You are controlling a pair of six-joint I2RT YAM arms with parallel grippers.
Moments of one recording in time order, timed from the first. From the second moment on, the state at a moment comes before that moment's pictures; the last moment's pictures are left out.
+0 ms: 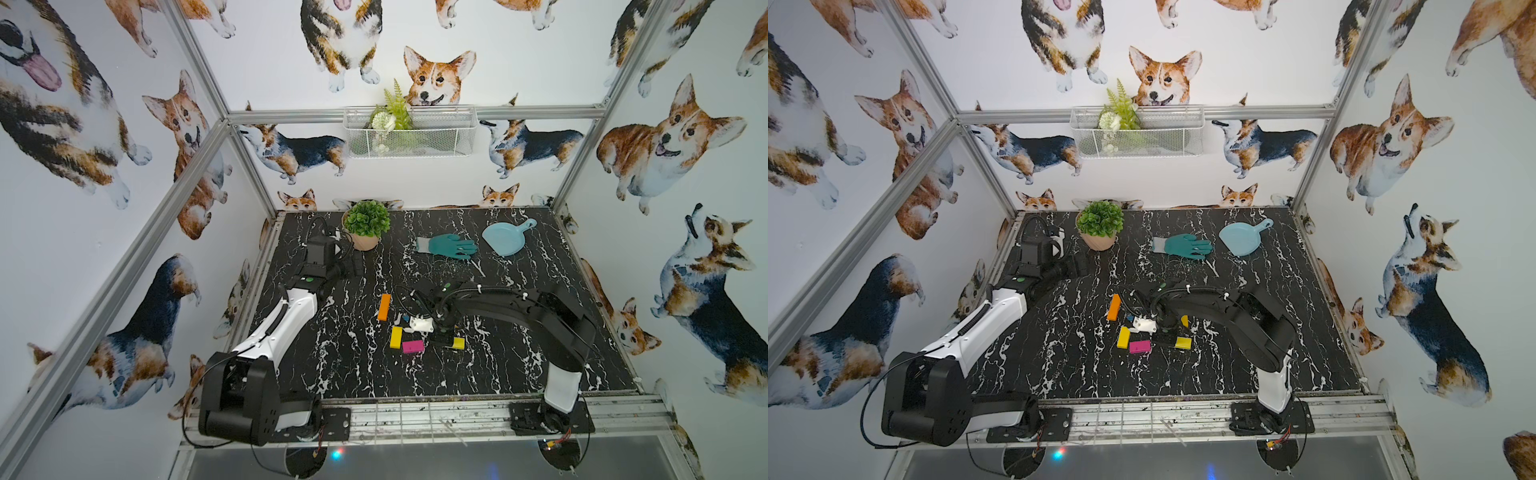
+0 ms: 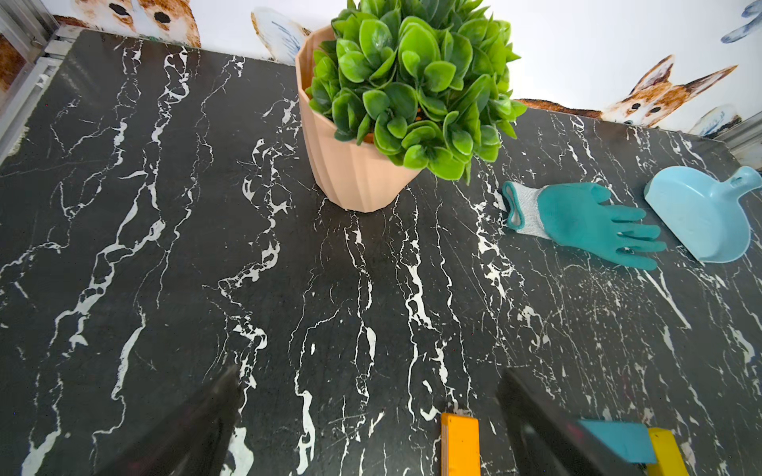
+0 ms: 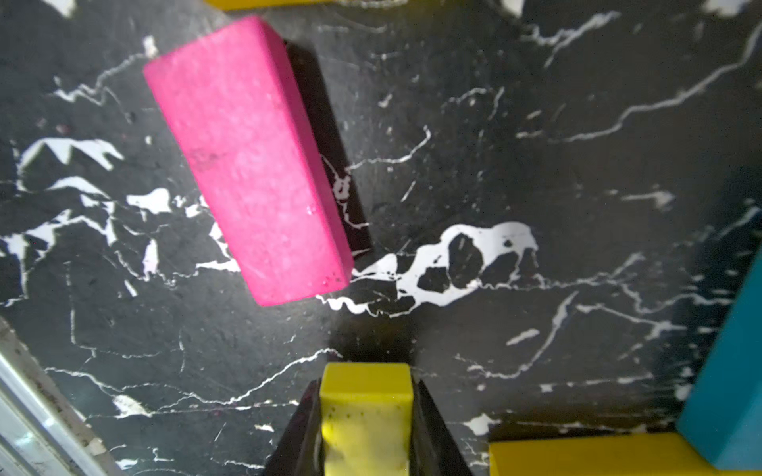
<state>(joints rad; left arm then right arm) -0.20 1.33 0.90 -0.21 0.03 -0.27 0.93 1.87 1.24 -0.90 -0.08 -0.50</state>
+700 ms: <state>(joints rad) -0.20 1.33 0.90 -0.20 0.03 -0.27 0.86 1.97 1.33 -0.93 -0.19 -0.66</state>
